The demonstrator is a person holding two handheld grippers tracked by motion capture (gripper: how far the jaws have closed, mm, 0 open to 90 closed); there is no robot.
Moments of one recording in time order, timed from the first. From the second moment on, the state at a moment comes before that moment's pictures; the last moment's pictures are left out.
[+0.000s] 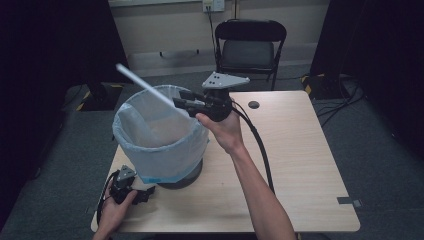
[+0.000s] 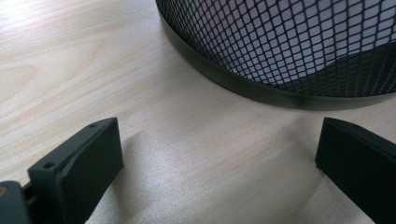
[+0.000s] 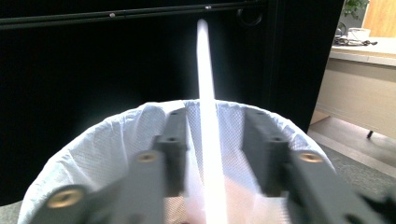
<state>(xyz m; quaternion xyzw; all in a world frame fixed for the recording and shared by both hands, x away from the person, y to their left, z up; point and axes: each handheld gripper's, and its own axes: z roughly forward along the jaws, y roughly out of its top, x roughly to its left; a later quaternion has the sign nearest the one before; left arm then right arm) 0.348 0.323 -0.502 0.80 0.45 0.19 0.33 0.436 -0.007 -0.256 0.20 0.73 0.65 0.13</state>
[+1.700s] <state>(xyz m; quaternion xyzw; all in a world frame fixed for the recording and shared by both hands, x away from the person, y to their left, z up) 0.348 0.323 -0.502 0.80 0.45 0.19 0.33 0.445 -0.073 -0.278 0.33 0.71 0.58 0.20</state>
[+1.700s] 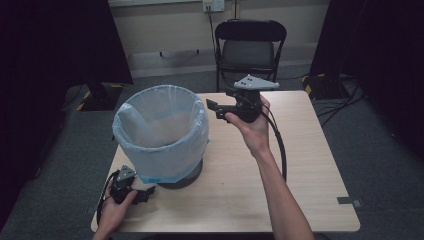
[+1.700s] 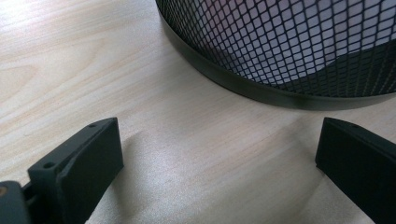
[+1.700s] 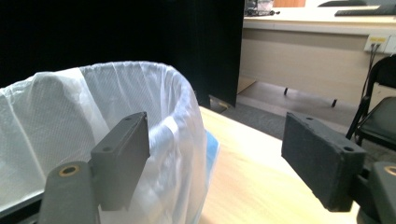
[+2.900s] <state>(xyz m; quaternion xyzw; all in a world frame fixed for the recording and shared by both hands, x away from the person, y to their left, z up) 0.348 0.323 -0.502 0.80 0.45 0.19 0.33 0.420 -0.161 -0.354 0.44 0.72 0.49 0.23</state>
